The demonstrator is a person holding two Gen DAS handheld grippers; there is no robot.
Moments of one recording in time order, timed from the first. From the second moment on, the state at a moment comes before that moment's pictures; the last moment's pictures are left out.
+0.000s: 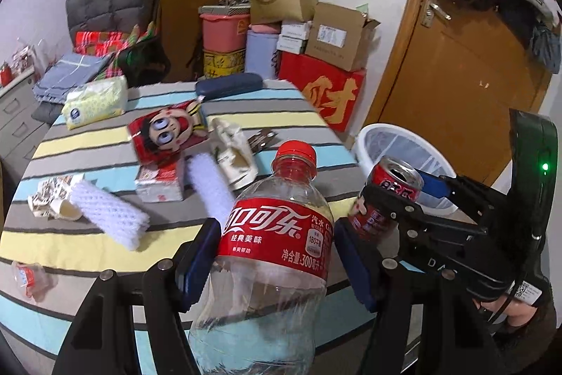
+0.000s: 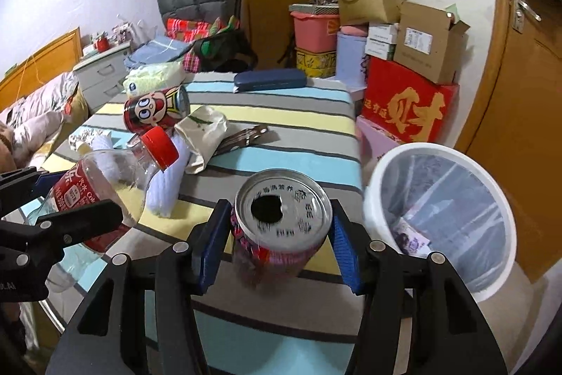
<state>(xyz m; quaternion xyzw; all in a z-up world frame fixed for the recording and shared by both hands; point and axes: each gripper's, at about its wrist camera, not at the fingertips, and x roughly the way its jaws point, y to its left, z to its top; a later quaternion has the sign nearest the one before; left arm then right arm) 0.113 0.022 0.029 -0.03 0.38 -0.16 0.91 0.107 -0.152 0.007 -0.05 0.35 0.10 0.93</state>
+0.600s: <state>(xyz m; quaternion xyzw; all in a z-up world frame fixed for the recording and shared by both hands) 0.120 -0.042 0.049 -0.02 0.35 -0.21 0.91 0.091 -0.208 0.032 -0.01 0.31 0.06 0.95</state>
